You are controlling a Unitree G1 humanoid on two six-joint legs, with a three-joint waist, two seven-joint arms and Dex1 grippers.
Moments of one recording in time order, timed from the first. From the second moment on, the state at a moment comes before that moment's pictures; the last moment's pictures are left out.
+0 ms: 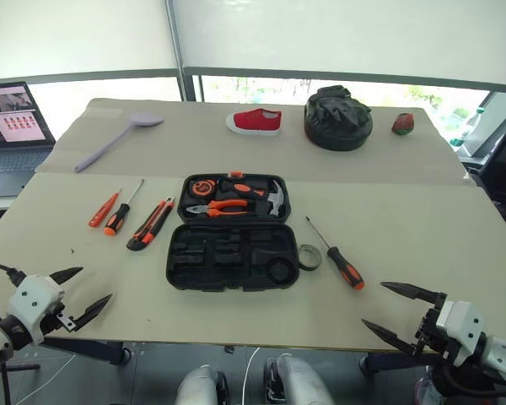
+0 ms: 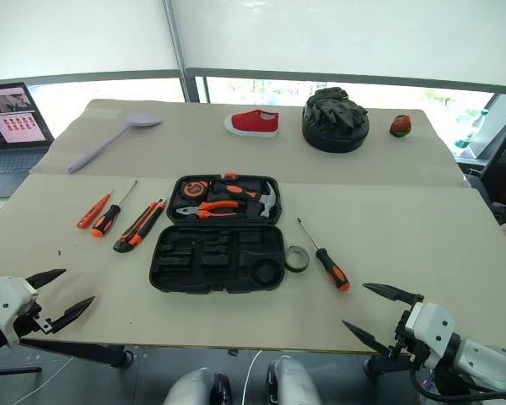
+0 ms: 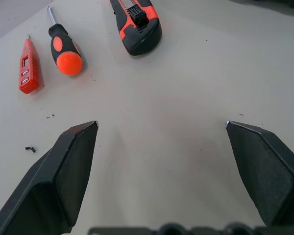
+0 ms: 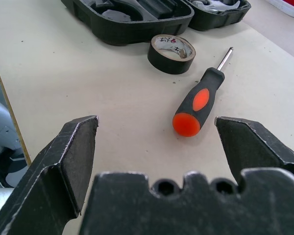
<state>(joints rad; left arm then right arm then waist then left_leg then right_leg) 0.31 0.79 0.47 0.17 -0.30 -0.24 -0.93 0.39 -0.68 -0.29 -0.10 0.37 -0.36 1.05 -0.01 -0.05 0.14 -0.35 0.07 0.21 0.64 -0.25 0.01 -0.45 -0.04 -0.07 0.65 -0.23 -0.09</state>
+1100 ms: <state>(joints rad) -0.56 0.87 0.18 0.37 -0.39 0.79 -0.53 0.00 -0.53 -0.06 -0.38 0.60 -0.06 0.96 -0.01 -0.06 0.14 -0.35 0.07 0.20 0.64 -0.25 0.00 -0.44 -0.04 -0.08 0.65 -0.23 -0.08</state>
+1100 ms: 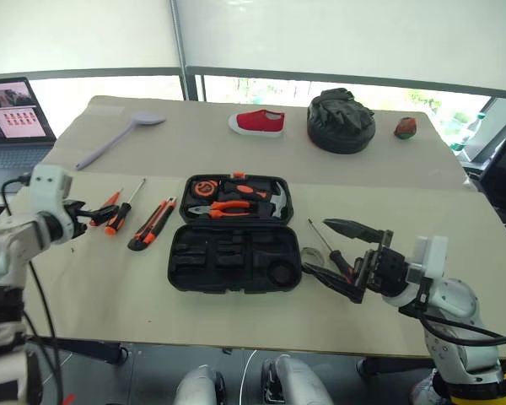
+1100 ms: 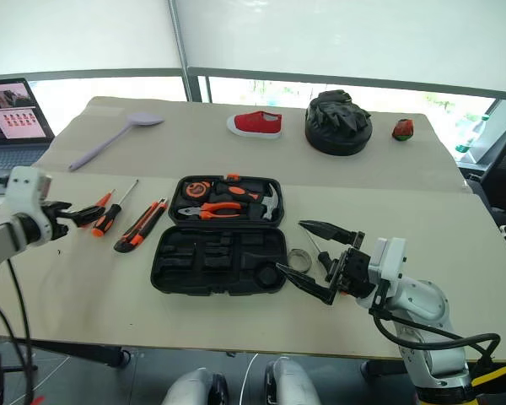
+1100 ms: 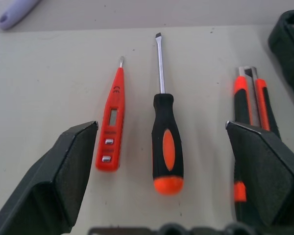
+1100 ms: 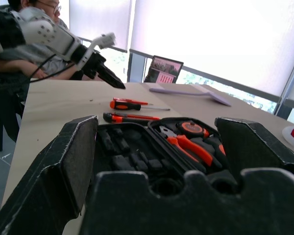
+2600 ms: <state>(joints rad) -0.53 0.72 -0.06 0.16 -0.24 0.13 -1.16 0.00 -0.64 -0.17 -0.31 0.57 -0.02 1.04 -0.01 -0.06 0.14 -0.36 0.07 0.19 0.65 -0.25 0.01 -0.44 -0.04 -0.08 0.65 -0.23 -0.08</state>
